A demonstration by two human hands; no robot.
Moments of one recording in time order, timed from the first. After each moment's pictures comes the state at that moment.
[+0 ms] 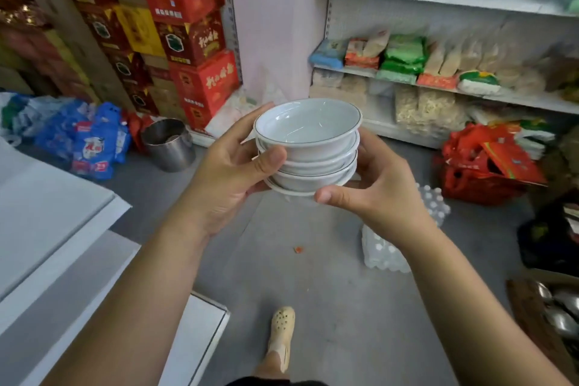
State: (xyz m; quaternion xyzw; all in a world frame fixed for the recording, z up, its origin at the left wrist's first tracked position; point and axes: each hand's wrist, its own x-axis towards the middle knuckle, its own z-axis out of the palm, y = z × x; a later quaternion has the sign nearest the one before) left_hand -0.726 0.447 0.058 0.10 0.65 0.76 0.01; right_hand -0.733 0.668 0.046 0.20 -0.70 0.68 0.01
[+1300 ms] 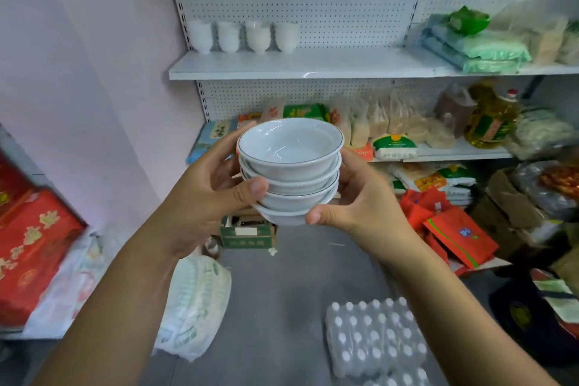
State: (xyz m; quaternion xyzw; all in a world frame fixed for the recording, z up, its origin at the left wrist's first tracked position) left_hand -1.475 0.686 0.094 0.28 0.65 0.69 0.13; right_hand -1.414 0.911 0.068 0.12 -0.70 0.69 0.12
